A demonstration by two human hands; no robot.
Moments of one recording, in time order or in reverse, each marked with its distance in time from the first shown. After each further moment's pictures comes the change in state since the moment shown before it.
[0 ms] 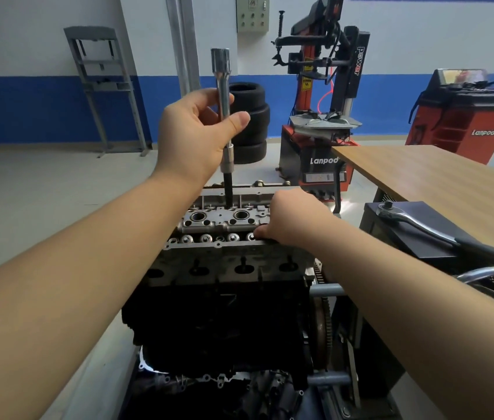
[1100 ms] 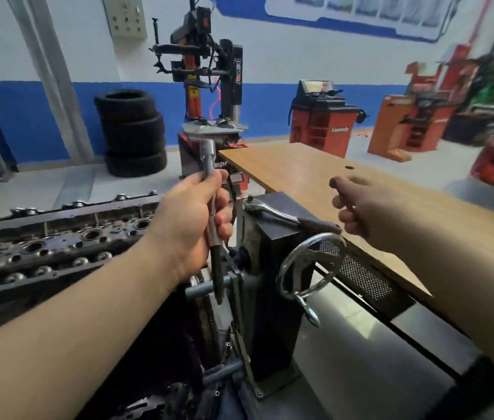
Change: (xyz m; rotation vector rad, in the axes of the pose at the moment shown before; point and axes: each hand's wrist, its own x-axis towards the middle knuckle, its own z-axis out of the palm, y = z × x) left_hand -0.125 0.080 0.149 -0.840 -0.572 -0.699; right_hand -0.172 0.263 -0.095 1.248 0.376 0.643
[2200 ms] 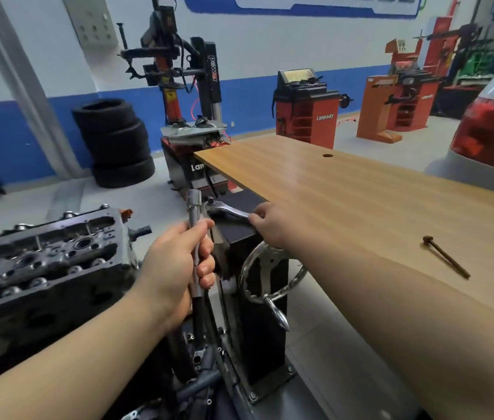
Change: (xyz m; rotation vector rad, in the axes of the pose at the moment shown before) left_hand 0.005 -0.087 0.045 0.146 0.044 -0.091; right_hand 0.091 0.081 0.022 -1.050 -0.049 -0.309
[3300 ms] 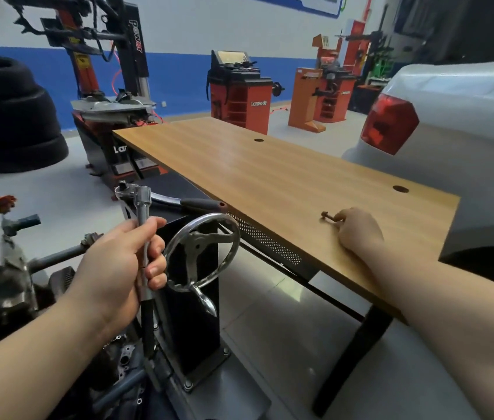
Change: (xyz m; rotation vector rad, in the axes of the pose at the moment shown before) left_hand 0.009 -0.039 0.032 -0.057 -0.099 -0.073; right_hand -0.100 0.288 -0.066 -0.256 0.249 0.526
